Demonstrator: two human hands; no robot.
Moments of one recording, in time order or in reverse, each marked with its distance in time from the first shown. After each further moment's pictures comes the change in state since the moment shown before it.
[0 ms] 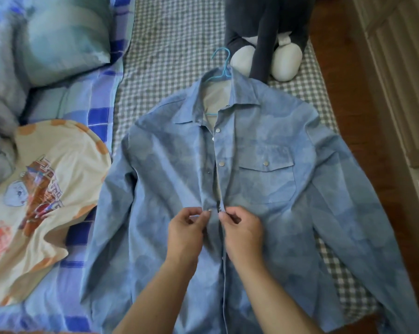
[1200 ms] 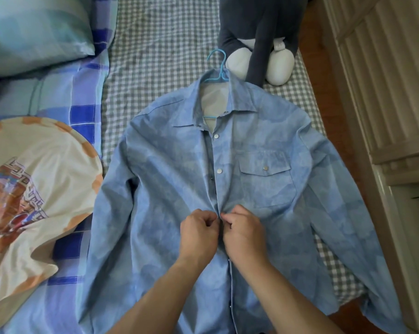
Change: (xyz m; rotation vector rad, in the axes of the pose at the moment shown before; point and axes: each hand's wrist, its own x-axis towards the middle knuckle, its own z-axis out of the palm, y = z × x) left_hand 0.017 0.010 -0.011 0.495 -0.161 0.256; right_hand -0.004 -0.017 0.011 -0.584 -0.012 -0.333
